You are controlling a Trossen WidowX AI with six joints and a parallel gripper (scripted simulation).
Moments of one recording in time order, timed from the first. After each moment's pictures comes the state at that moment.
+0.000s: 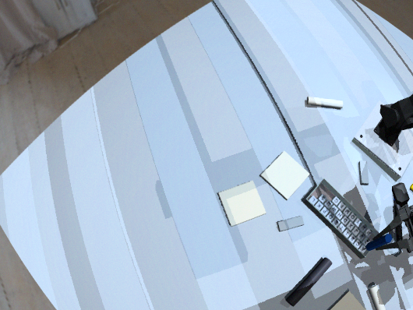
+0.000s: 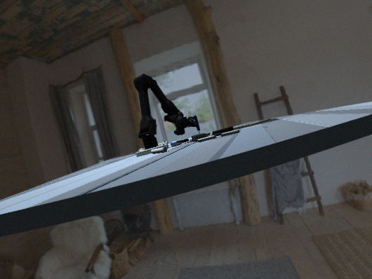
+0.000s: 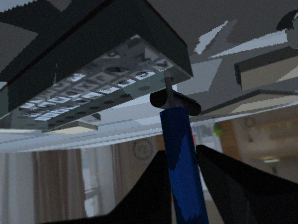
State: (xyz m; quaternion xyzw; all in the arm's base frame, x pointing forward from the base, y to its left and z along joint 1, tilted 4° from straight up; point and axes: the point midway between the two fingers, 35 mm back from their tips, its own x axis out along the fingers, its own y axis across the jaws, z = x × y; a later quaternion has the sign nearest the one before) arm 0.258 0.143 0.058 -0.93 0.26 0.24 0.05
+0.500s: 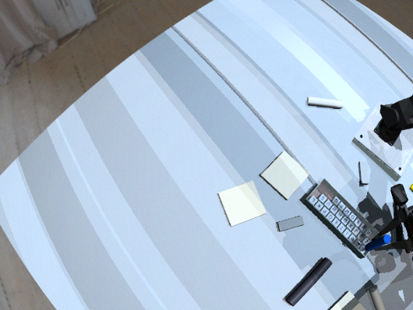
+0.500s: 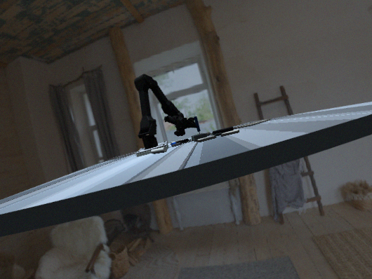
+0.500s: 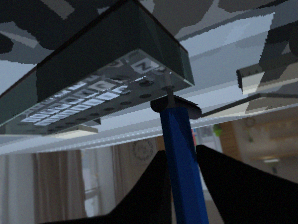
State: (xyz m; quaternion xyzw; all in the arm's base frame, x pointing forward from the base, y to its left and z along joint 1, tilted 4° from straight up) arm 0.258 0.143 0.052 -0.93 0.26 0.24 0.05
